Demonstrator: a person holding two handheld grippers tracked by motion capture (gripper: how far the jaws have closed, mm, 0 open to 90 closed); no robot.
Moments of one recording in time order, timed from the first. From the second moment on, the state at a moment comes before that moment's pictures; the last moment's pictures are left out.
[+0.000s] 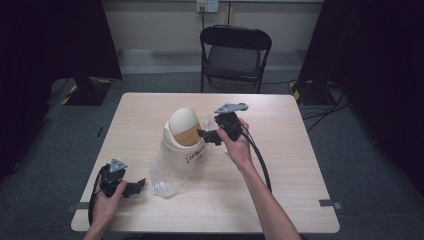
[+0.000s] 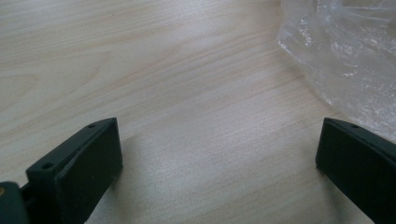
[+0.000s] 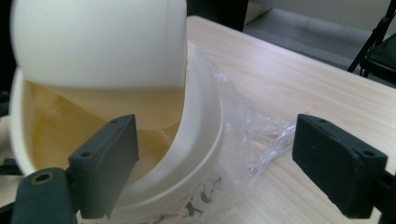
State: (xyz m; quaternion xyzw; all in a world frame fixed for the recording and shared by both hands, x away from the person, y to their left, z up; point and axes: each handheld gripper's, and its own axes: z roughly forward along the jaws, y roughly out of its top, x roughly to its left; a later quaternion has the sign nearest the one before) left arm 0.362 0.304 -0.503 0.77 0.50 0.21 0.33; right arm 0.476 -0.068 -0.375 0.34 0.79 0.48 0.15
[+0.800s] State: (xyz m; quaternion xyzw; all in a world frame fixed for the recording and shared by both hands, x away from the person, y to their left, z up) left arm 0.362 0.304 -0.503 0.77 0.50 0.21 0.33; right arm 0.454 -0.171 -0.442 0.42 0.78 0.43 0.16
